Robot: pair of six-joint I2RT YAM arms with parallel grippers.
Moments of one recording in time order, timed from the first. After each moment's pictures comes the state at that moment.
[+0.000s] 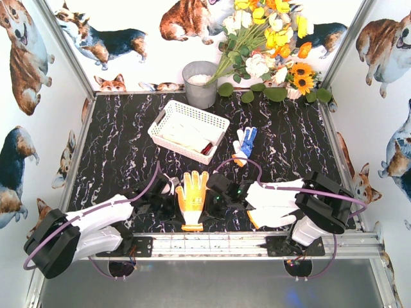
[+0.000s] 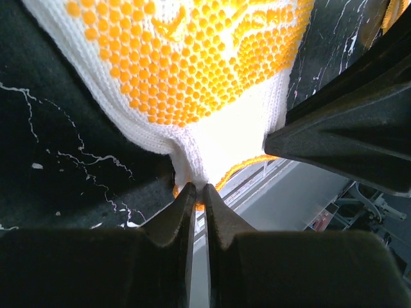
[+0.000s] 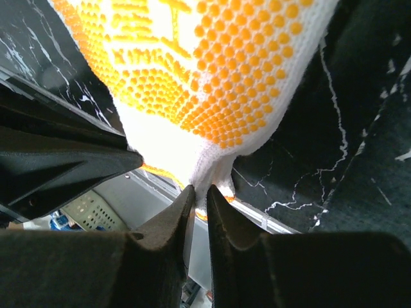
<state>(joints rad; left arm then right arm) -0.68 1.09 0.34 -0.29 0.52 -0.81 1.04 1.55 0.69 -0.12 -0.33 1.24</state>
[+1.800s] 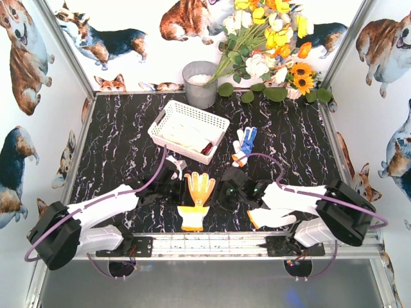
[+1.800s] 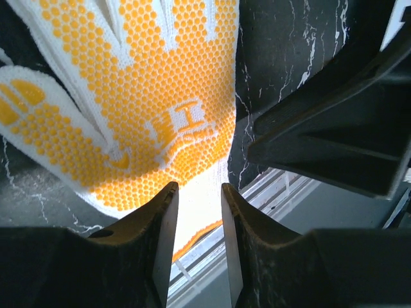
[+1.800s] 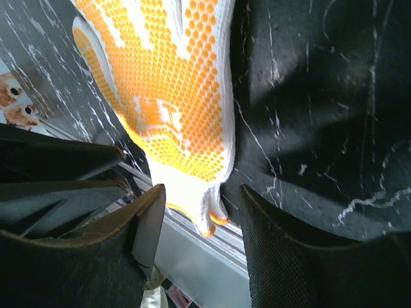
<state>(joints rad) -0.72 1.16 0.54 -0.27 0.34 -0.73 0.91 1.36 0.57 -0.07 -0.21 1.29</state>
